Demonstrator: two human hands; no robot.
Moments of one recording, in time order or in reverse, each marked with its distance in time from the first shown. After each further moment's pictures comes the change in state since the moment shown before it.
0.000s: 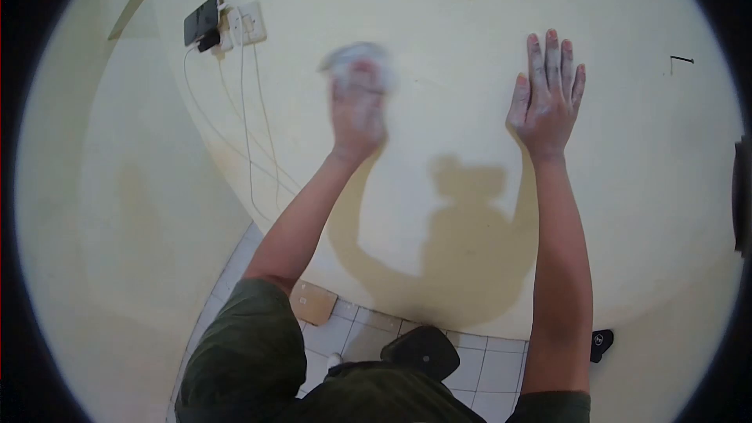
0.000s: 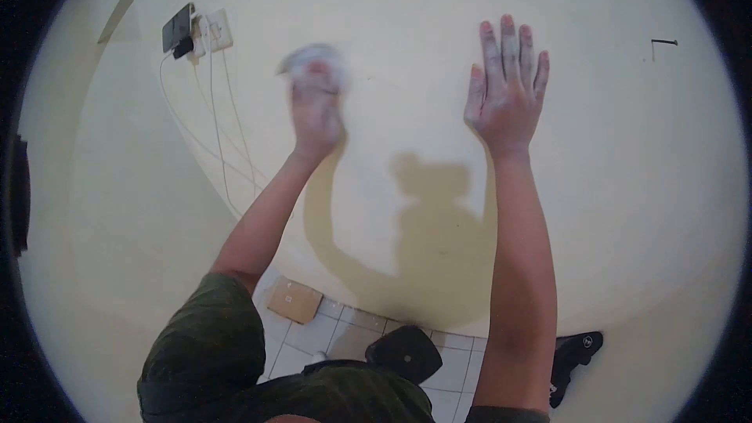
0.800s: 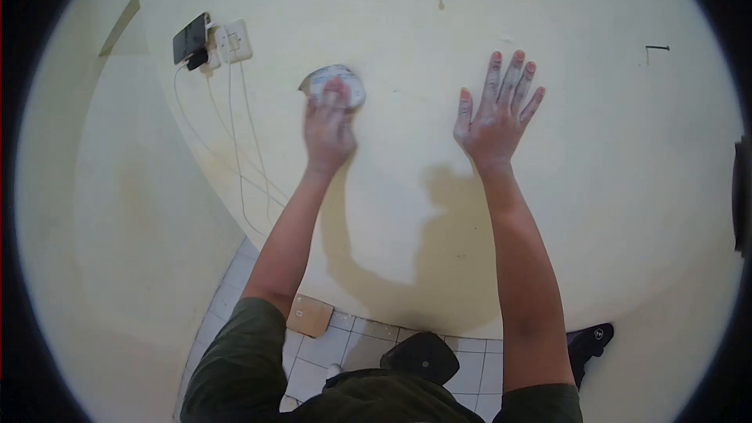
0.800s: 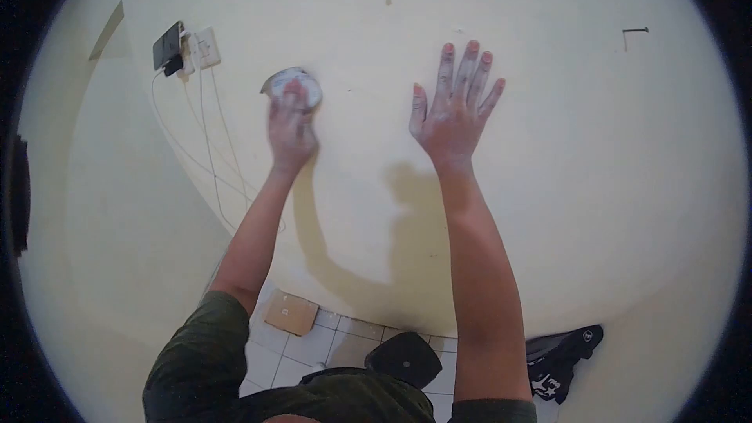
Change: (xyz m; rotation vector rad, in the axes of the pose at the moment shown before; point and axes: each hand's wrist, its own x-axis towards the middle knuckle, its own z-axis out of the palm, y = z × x) left_hand -0.014 -0.010 -0.008 -0.098 0.004 -0.077; right_hand -0.025 -0.051 0.015 -0.015 -0.016 0.145
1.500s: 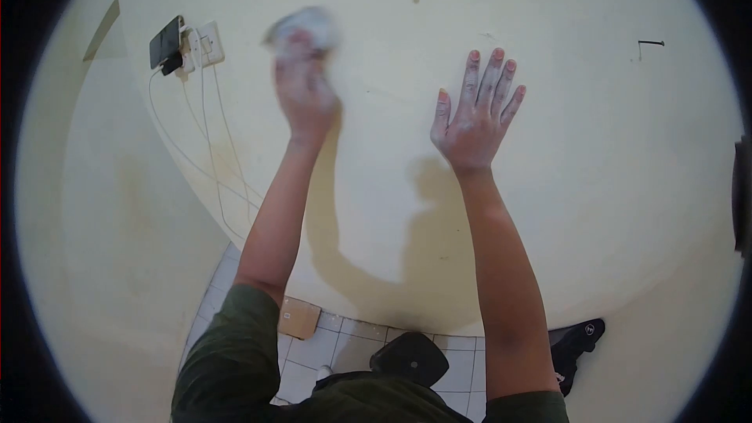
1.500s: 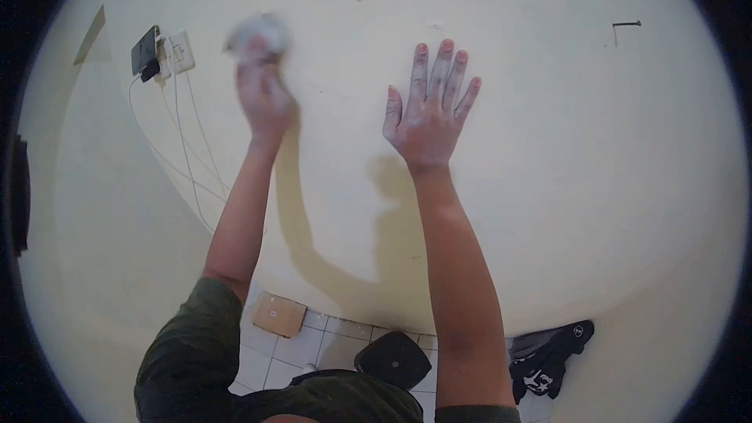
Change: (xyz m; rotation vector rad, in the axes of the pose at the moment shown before) left_hand 0.089 0.017 0.011 -0.118 0.318 -0.131; right_hand -0.003 0.004 0.003 -0.009 0.003 0.012
